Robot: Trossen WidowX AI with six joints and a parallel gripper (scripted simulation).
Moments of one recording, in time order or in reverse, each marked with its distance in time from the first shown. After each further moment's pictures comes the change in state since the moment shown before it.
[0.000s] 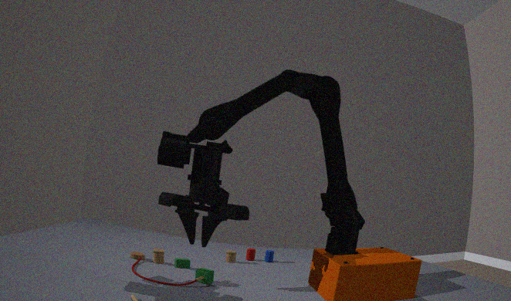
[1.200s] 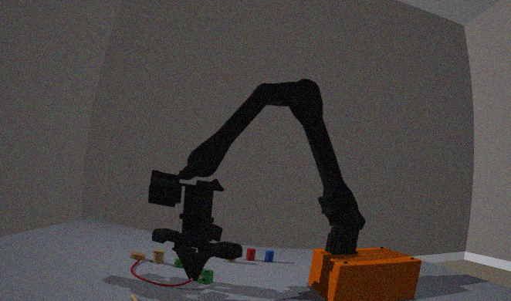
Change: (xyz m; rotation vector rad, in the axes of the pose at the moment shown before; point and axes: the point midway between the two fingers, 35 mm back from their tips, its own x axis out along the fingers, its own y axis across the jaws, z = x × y) arm 0.077 -0.003 -0.020 -0.004 -0.005 -0.012
